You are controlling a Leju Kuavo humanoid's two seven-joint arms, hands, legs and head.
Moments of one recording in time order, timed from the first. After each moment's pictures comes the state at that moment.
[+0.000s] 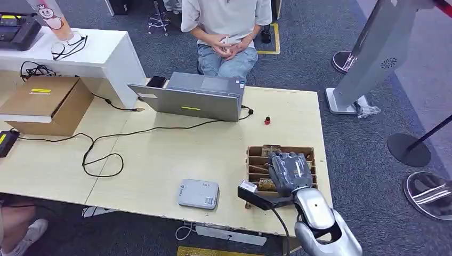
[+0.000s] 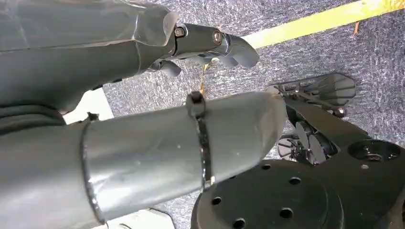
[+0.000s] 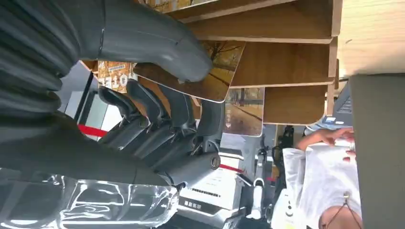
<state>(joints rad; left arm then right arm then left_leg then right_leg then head) -0.01 -0.22 1.42 -0.68 -1.50 -0.66 -0.24 -0.21 -0.08 0.42 -1.45 1.35 0.05 0.12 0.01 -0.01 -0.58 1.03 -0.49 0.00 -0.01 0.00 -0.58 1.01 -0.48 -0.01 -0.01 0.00</state>
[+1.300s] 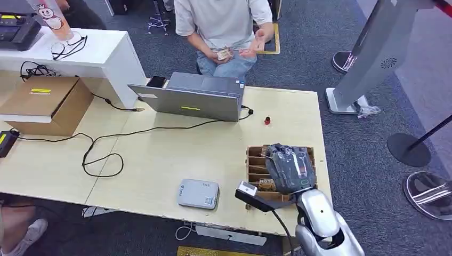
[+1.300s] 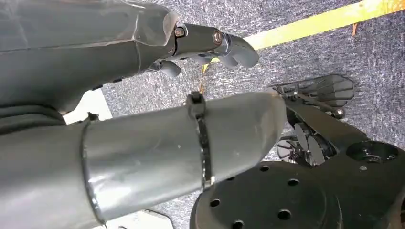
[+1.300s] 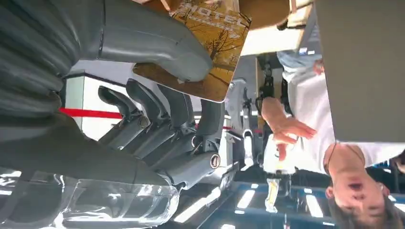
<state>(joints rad) -0.01 -0.21 1.41 -0.66 -1.50 -0.65 -0.24 -0.18 -0.08 0.42 -1.55 1.35 -0.12 0.06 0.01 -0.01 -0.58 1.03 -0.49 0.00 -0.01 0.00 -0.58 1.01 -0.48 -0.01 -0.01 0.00</state>
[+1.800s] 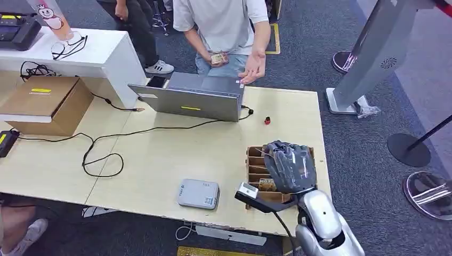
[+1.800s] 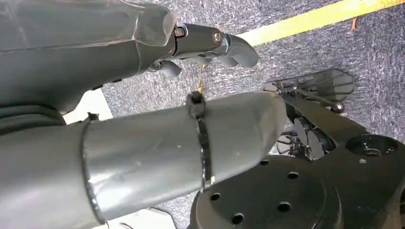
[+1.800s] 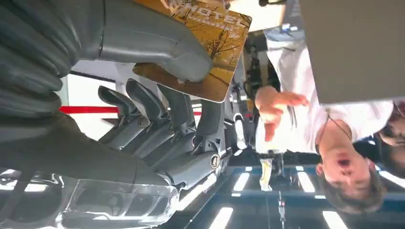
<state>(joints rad) -0.01 -0.21 1.41 -0.66 -1.50 -0.66 -0.24 -0.18 -0.08 0.42 -1.56 1.31 -0.22 0.01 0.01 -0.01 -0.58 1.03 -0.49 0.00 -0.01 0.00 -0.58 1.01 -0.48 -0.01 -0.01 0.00</state>
